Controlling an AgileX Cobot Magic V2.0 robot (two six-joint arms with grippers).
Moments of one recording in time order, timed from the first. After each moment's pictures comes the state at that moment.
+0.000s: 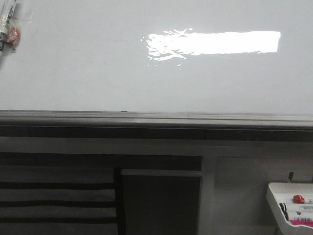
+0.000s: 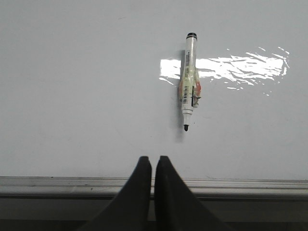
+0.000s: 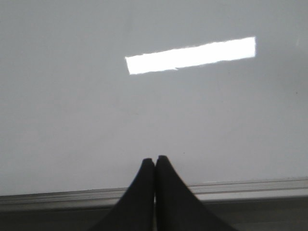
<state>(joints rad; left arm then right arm) -0.10 -0.01 0.01 -0.01 0.03 -0.06 -0.01 -0.01 0.02 0.01 0.02 0.08</state>
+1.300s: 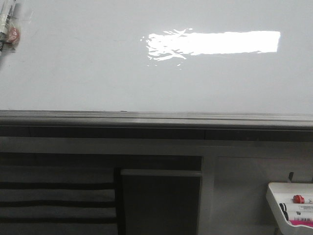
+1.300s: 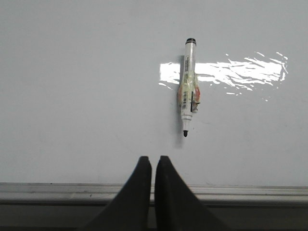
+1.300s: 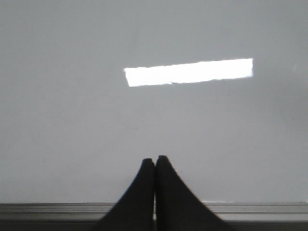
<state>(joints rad) -0.10 -0.01 0.00 -0.01 0.00 -0.06 -0.01 -0.01 0.02 -0.03 -0.04 0.05</state>
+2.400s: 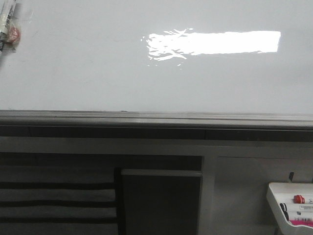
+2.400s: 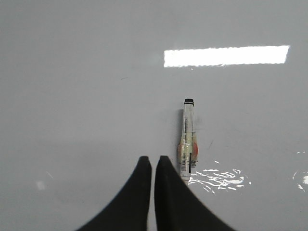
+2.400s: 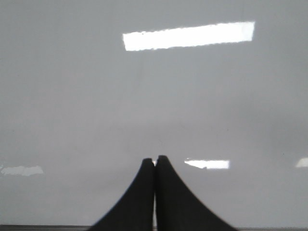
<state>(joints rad) -0.10 0.30 -0.54 0.03 0.37 -0.06 -0.01 0.26 -0.50 0.03 0.41 0.00</state>
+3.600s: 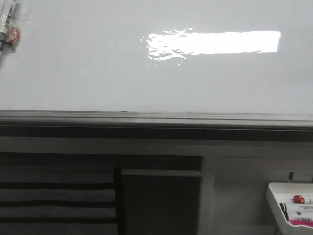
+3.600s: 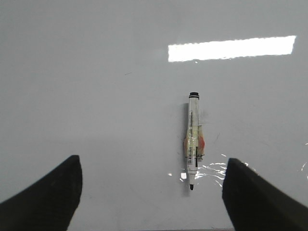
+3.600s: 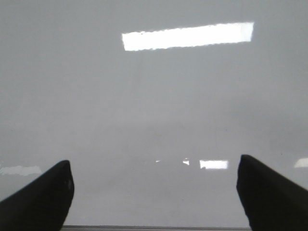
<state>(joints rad) -0.10 0.30 -0.54 0.06 0.39 -0.06 -0.01 0.26 -0.50 0.03 0.41 0.00</state>
